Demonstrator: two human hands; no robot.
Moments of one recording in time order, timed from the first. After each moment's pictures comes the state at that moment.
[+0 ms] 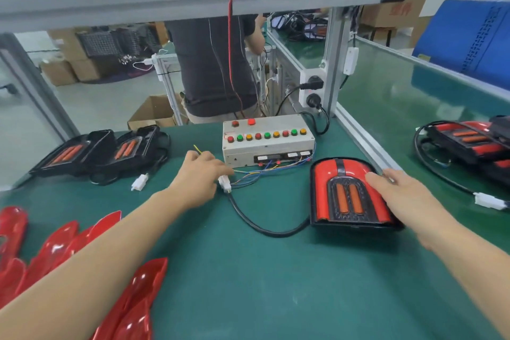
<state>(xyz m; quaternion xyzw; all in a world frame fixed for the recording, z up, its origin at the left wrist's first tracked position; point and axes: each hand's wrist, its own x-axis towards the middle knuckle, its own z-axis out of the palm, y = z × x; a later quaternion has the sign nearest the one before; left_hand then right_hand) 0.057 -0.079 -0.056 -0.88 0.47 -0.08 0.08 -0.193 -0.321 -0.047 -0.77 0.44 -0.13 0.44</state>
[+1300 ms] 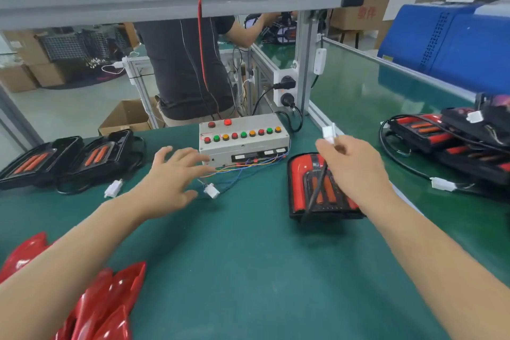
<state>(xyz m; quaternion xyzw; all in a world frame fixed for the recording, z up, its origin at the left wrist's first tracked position) 0.035 -0.058 -0.033 -0.85 0.52 -0.07 0.03 -0.175 -0.278 -0.003 -0.83 0.35 -0.29 0.31</state>
